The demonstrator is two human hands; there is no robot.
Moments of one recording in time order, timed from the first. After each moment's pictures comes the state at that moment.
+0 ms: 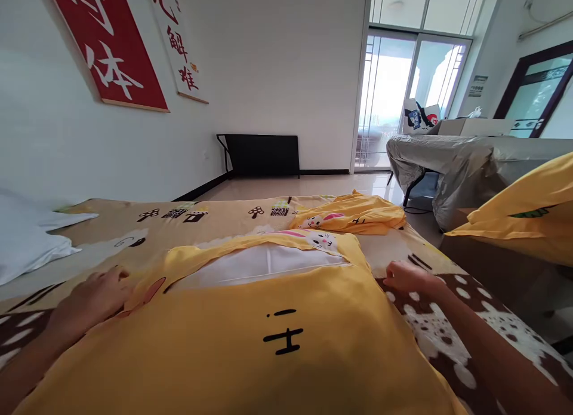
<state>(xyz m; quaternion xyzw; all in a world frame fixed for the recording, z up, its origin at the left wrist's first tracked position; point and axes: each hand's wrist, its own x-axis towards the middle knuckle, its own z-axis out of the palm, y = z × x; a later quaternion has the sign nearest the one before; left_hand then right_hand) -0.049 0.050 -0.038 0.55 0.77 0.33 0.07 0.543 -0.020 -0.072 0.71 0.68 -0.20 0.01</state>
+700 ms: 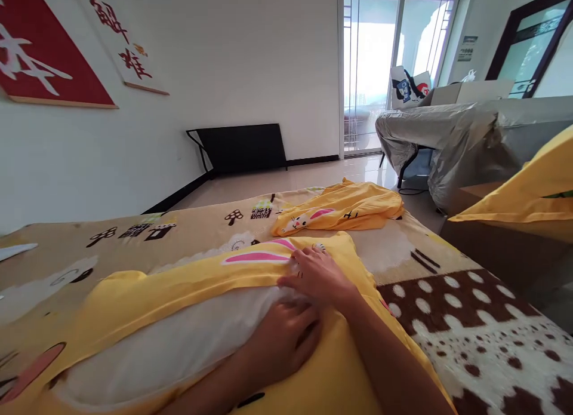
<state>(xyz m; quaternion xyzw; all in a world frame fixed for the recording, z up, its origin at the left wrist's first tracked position) 0.264 0.032 -0.095 0.96 0.22 0.19 0.03 0.408 0.058 -0.062 0.57 0.78 -0.12 -0.23</state>
